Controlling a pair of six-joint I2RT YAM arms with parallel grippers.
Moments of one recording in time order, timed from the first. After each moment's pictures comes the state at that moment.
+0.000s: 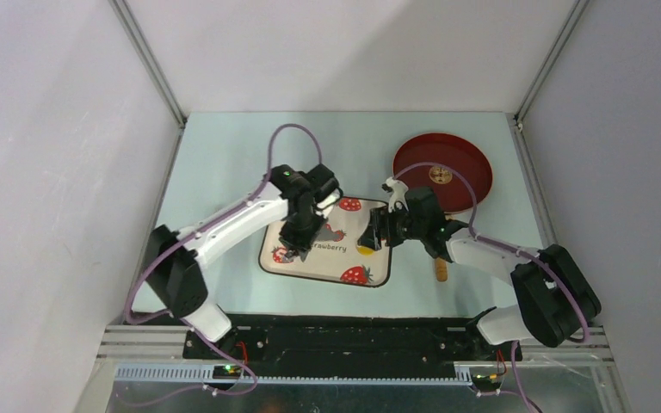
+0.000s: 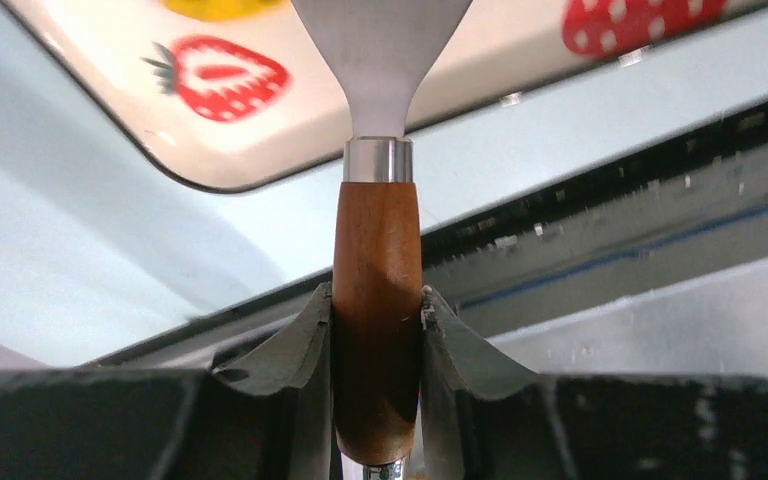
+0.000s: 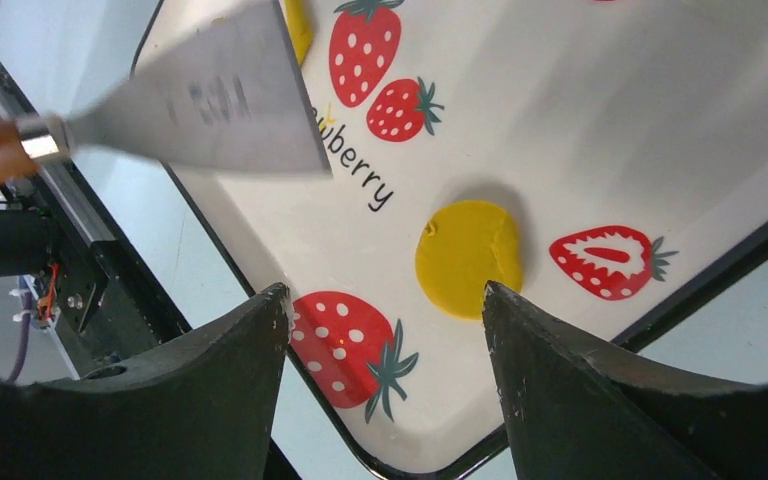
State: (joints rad) left arm -0.80 1.64 1.44 -1.34 0.01 -0.25; right arm 0.57 1.40 0.67 0.10 -0.41 0.35
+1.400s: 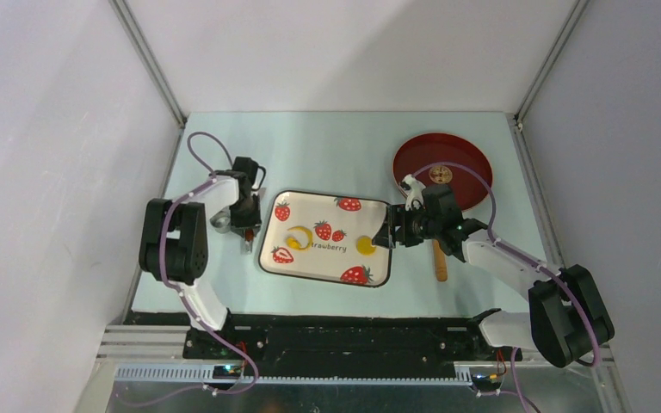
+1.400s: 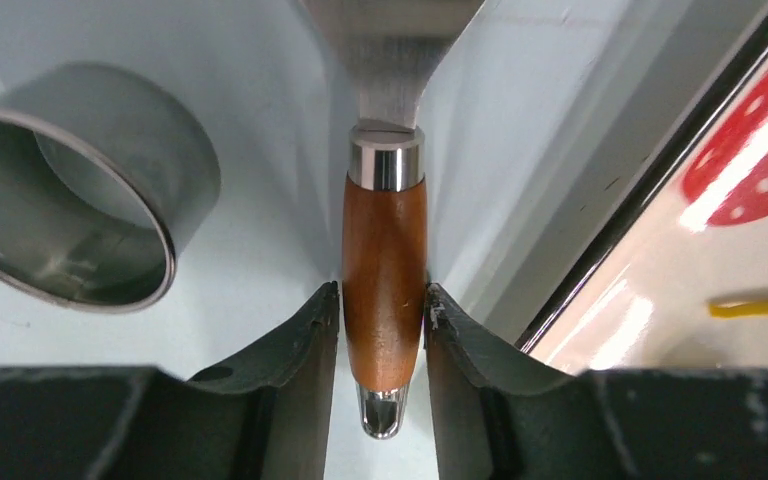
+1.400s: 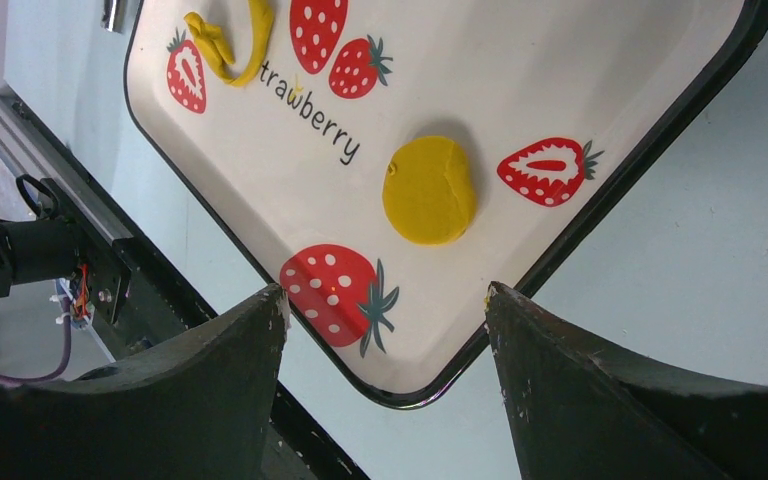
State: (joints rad) left arm -0.13 1.77 1.12 -0.72 -0.14 -0.24; right arm 0.45 1.27 0.67 -0.11 -0.45 0.38
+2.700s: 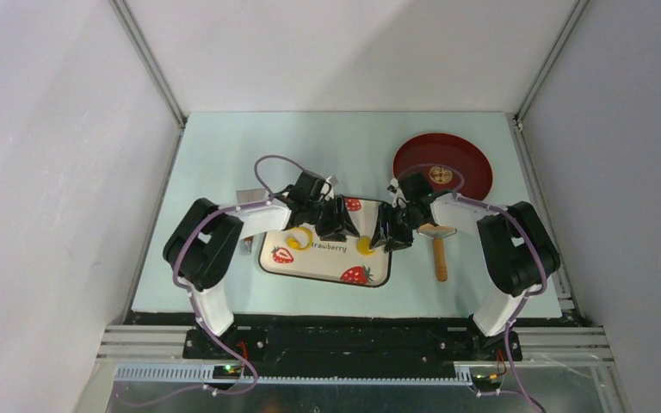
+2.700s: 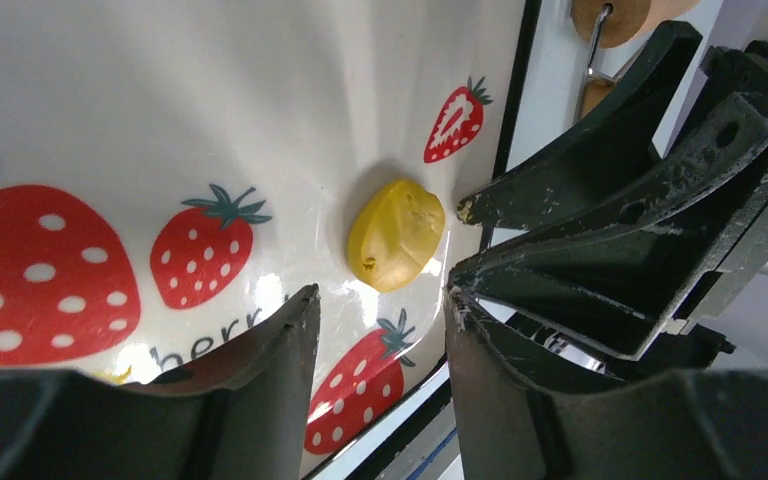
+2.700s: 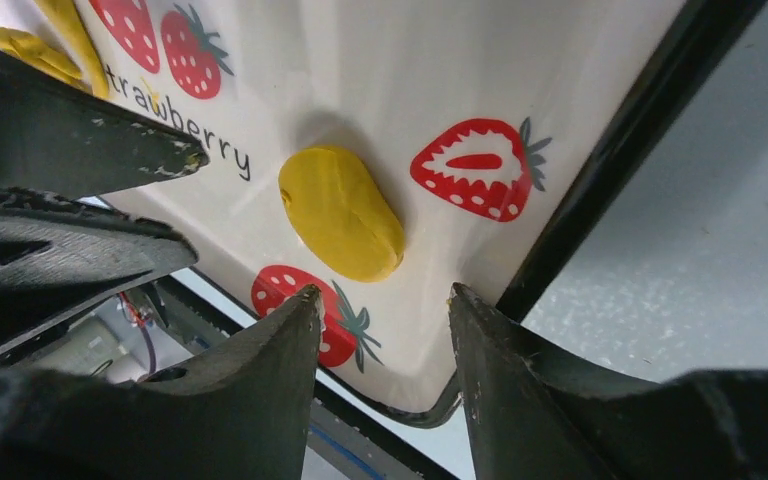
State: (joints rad) left arm -0.59 1.78 1.02 -0.14 0.49 -0.76; right arm 0.44 1.71 0.96 -0.39 -0.48 0.50
